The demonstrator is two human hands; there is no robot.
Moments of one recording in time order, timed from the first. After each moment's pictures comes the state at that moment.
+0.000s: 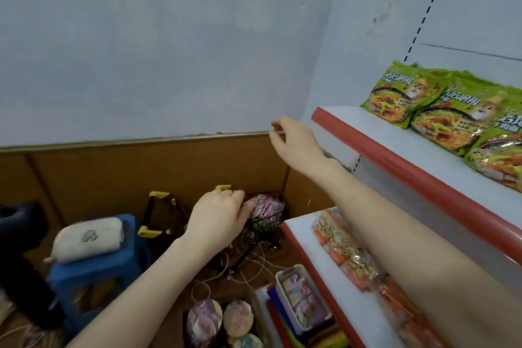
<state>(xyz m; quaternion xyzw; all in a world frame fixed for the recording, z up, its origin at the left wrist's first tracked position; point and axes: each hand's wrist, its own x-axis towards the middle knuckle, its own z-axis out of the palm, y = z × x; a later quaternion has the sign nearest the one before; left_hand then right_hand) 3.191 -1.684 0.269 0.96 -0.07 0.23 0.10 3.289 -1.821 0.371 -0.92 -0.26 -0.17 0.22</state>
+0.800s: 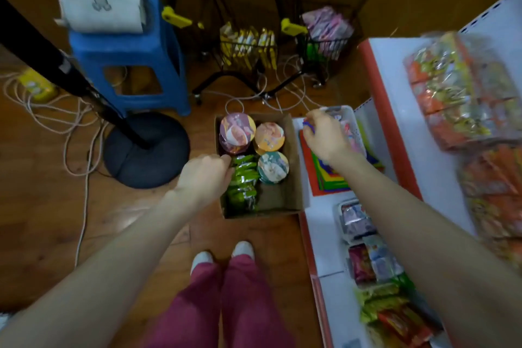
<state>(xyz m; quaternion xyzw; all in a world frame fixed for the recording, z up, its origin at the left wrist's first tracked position) 3.082 -1.669 -0.042 0.98 0.08 -0.15 0.12 3.233 -1.849 -0.018 -0.96 -0.17 0.18 0.15</state>
